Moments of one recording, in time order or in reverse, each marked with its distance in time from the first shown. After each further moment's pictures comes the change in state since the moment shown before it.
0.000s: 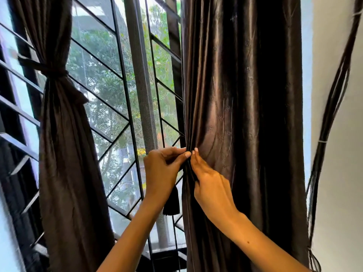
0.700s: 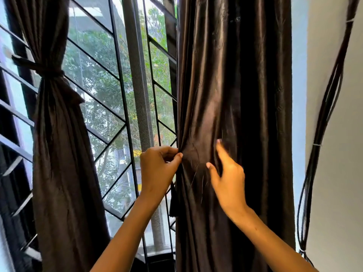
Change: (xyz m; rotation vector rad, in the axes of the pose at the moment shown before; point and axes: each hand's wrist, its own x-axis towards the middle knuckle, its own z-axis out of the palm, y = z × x) left_hand 0.009 0.000 0.001 0.259 0.037 0.091; right_hand 0.009 0.037 0.002 0.279 0.404 0.161
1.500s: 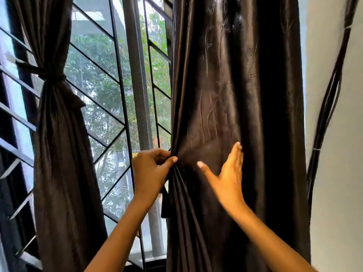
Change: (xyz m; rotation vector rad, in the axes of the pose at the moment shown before) left_hand 0.007 -0.009 -0.007 -0.080 0.003 -0.067; right_hand 0.014 0.012 0.008 -0.051 -0.135 0.191
